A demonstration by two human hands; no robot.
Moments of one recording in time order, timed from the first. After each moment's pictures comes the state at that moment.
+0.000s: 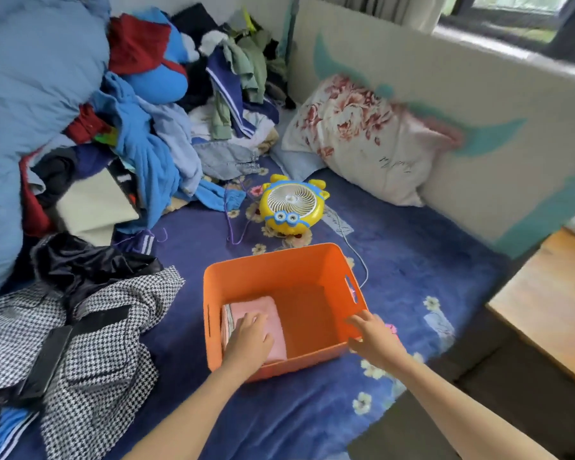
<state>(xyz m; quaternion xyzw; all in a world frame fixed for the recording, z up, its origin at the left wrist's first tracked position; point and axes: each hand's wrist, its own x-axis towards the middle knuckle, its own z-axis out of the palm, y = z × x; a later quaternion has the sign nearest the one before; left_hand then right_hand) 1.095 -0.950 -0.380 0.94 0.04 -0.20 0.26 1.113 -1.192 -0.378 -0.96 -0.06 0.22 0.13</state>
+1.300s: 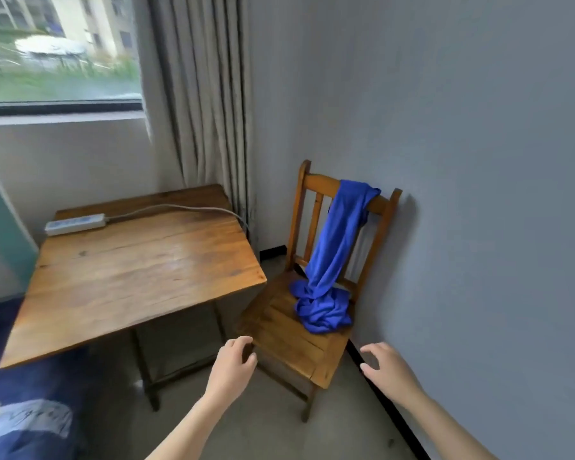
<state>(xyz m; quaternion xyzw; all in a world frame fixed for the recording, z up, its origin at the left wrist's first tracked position) 0.702 -1.540 -0.355 0.75 -0.54 -0.30 0.24 0.417 -1.583 -0.328 -0.73 0.64 -0.04 0.24</state>
